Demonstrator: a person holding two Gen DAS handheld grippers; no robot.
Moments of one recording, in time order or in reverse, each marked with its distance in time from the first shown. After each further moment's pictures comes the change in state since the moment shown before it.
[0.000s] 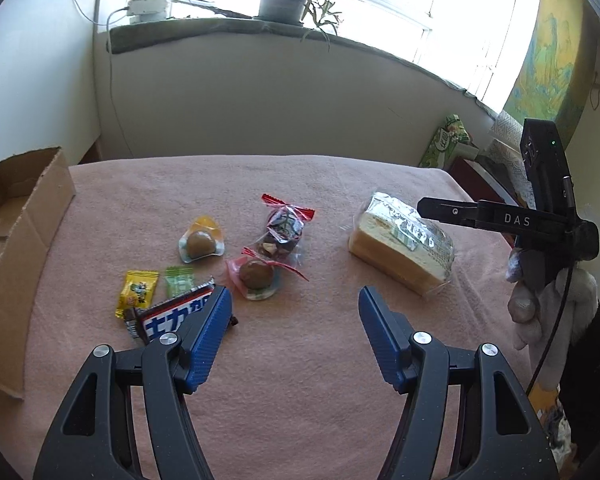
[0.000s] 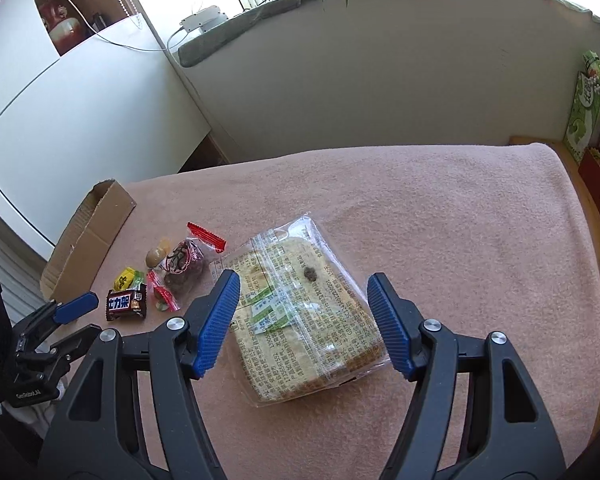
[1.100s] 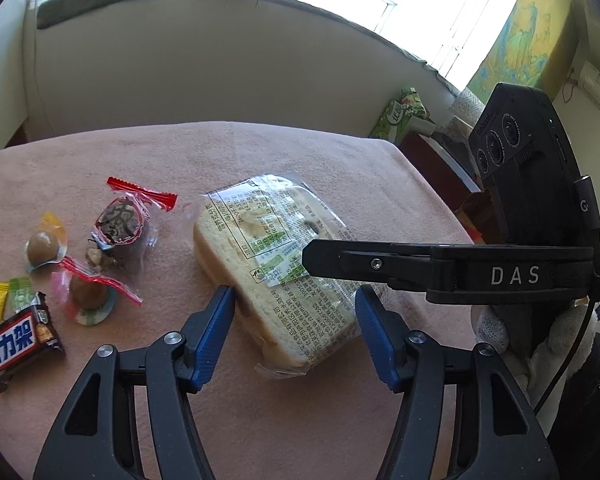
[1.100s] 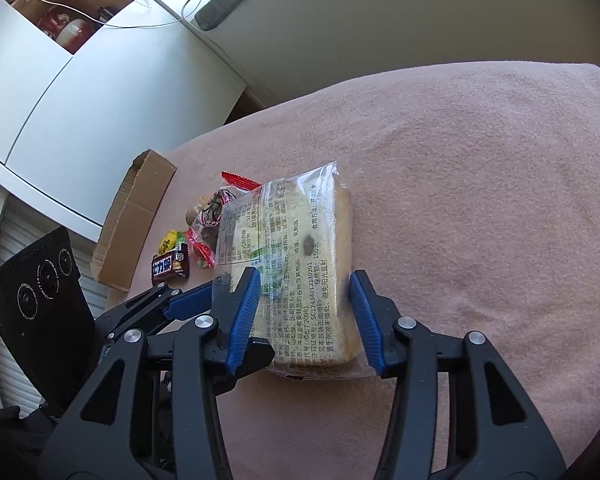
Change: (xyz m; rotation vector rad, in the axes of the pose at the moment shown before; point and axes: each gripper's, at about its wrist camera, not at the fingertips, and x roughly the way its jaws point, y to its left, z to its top) left arm 0.053 -0.059 0.012 0.013 0.095 -0.171; right arm 0.029 -0.003 -0.017 0.088 0.190 0.216
